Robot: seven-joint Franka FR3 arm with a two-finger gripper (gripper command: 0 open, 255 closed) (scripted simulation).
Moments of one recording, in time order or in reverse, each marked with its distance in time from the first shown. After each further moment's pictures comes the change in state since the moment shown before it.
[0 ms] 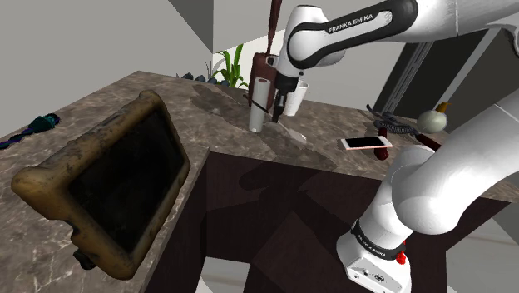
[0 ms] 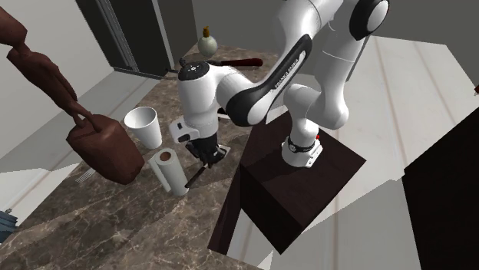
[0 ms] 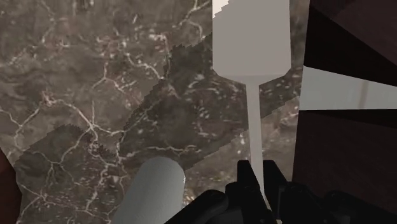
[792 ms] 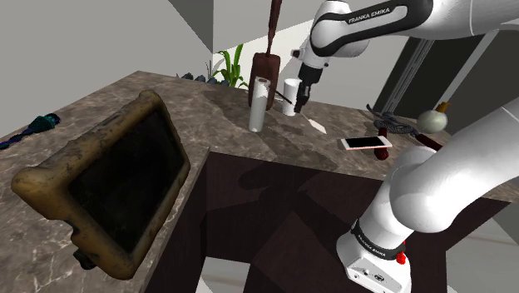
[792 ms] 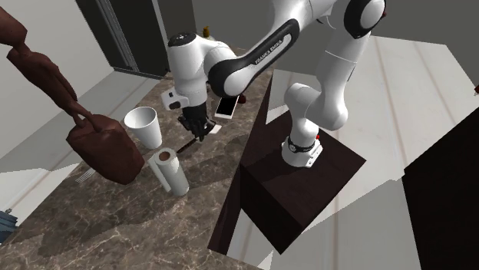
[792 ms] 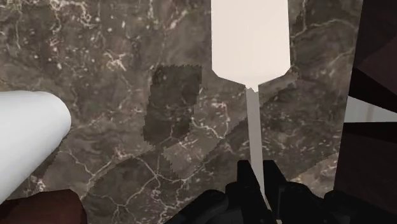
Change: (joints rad) arm -0.086 -0.044 -0.132 0.044 -0.053 -0.080 -0.186
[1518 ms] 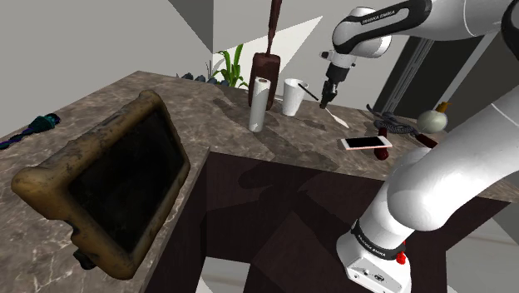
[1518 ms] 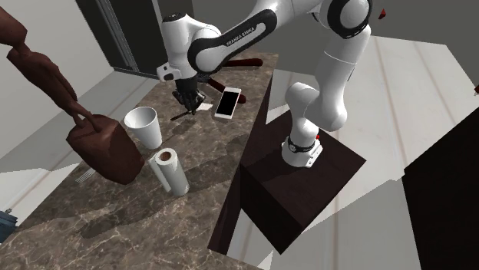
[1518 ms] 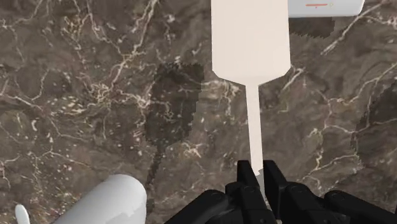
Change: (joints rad) arm -0.083 0.081 -0.218 0.106 -0.012 -0.017 -0.301
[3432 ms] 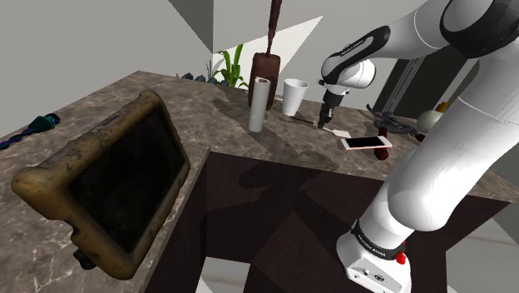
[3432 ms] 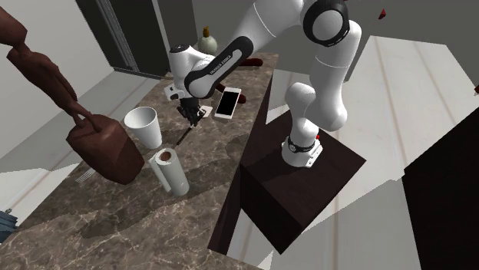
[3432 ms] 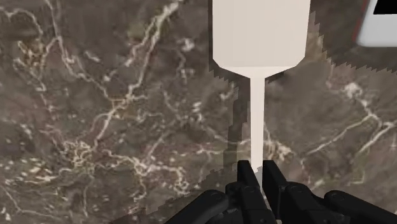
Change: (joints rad) arm 0.015 0.232 -0.127 -0.096 0.157 0.282 -0.208
